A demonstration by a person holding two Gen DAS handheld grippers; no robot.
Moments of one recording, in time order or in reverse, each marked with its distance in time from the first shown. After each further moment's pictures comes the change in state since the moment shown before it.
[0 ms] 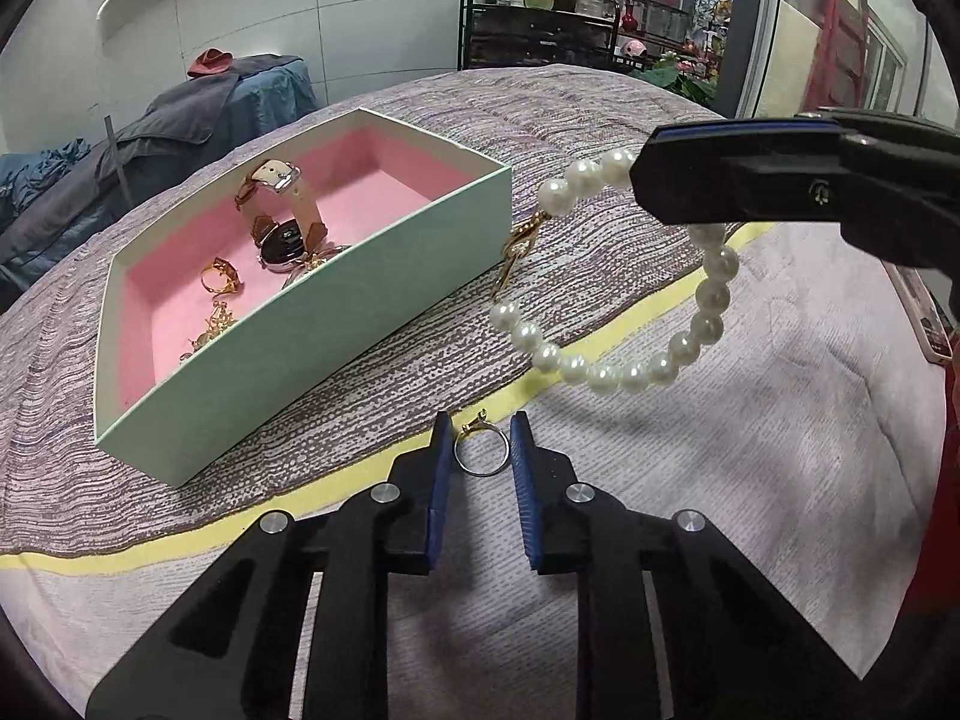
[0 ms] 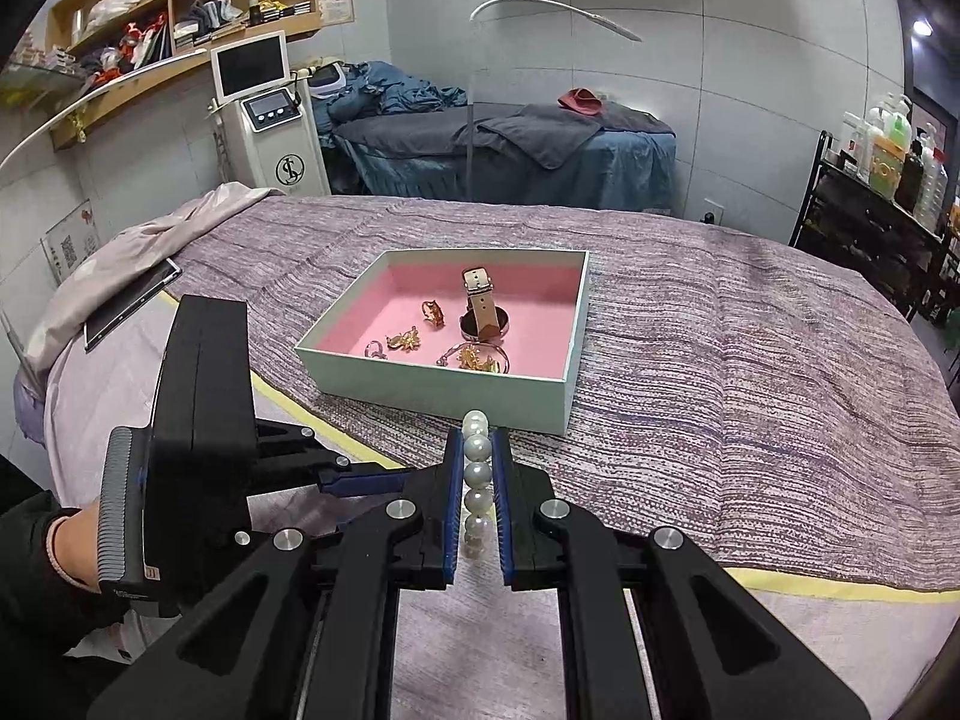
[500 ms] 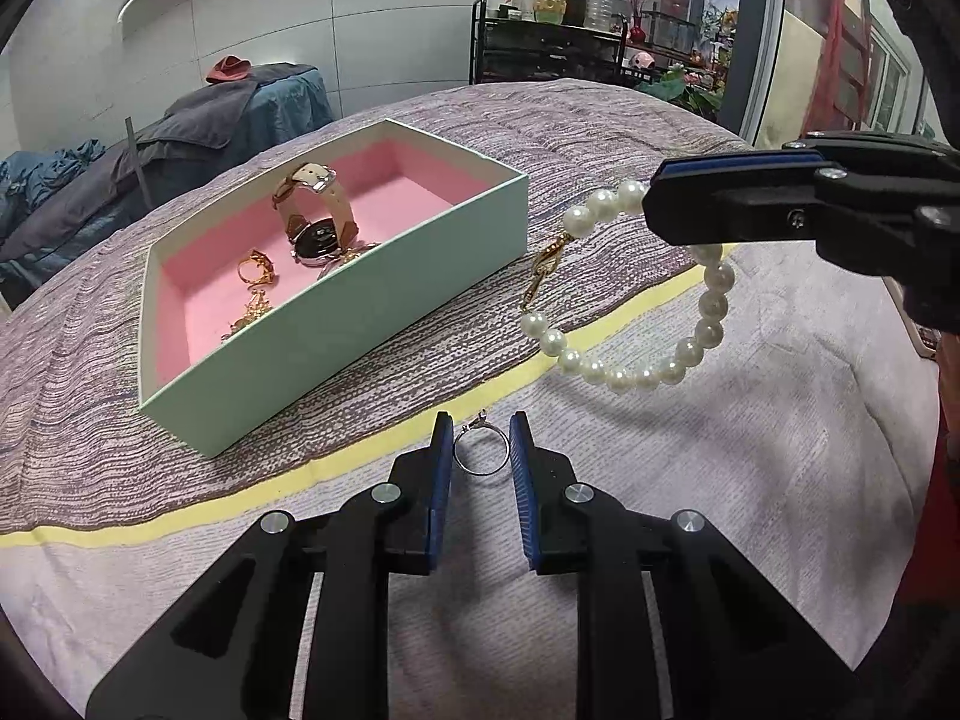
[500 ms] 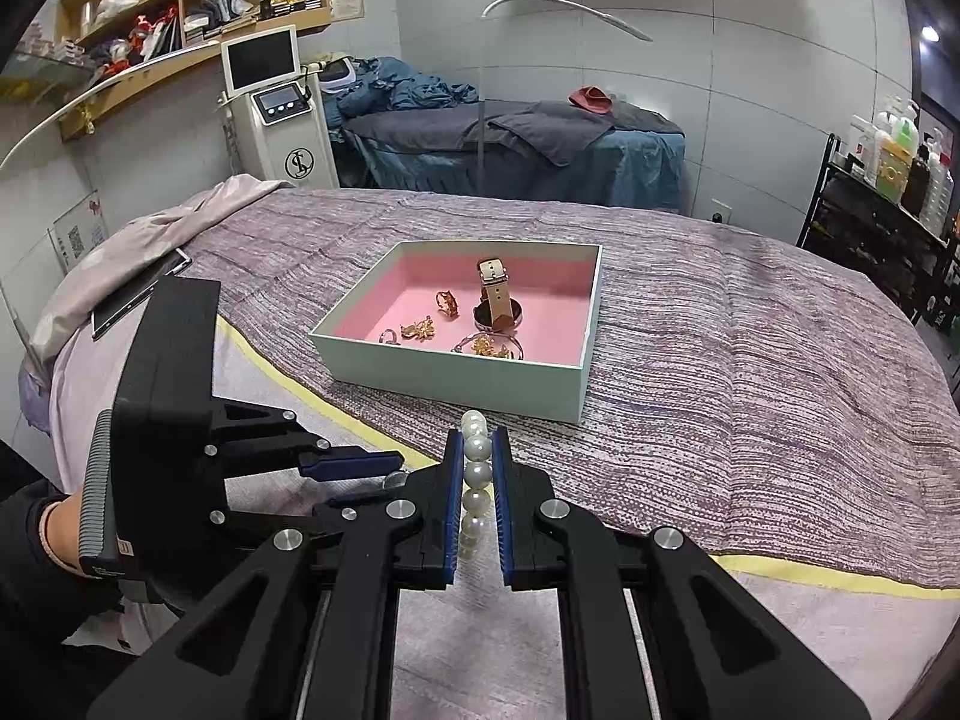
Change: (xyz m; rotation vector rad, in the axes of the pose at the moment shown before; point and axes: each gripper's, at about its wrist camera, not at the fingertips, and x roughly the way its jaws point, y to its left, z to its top) left arm -0.026 0.007 -0.016 -0.016 -0.036 0.024; right arm -0.004 0.004 -0.003 -0.019 0.004 0.015
